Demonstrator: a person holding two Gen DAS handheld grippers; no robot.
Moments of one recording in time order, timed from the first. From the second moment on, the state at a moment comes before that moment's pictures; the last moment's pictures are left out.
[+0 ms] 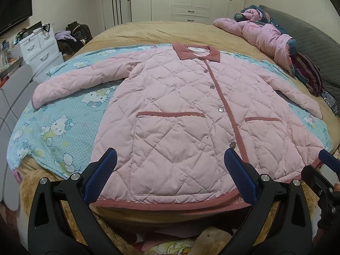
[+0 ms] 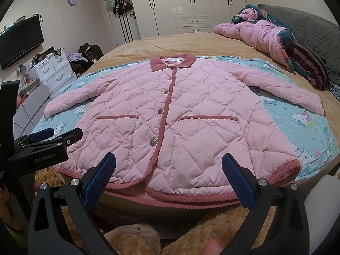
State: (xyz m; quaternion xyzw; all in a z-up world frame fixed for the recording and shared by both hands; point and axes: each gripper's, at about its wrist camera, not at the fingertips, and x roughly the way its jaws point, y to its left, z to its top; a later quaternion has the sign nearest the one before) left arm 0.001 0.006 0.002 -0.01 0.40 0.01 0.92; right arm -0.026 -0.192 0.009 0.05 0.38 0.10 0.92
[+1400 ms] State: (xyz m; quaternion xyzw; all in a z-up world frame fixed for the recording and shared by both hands) left arm 0.191 0.022 0.038 -0.04 0.43 0.02 0.90; right arm 0.187 -0.198 0.094 0.07 0.34 0.06 0.93
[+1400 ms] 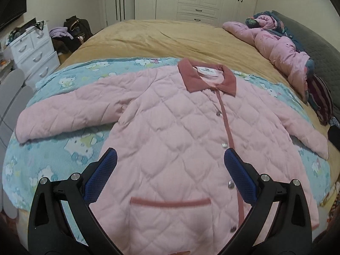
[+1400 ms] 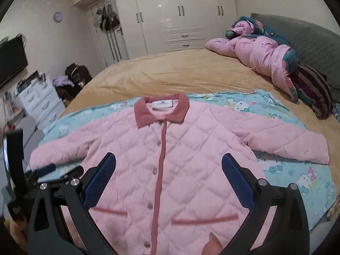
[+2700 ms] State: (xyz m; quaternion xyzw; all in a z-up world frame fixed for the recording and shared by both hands) left arm 0.391 -0.137 -0.053 0.01 0.45 -0.04 0.89; right arm 0.330 -0.470 -0.058 0.25 0.38 -0.25 0.86
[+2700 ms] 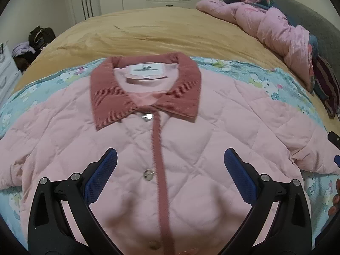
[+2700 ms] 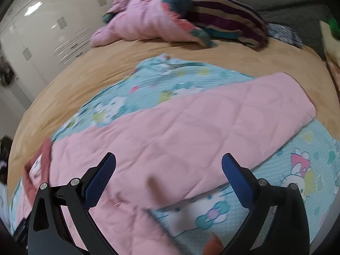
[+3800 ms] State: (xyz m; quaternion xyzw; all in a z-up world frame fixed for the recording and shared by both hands) left arm 0.407 -0.142 -0.057 0.03 0.47 -0.03 0.88; right arm 0.254 -0.667 -0.148 0.50 0.23 -0.35 0.76
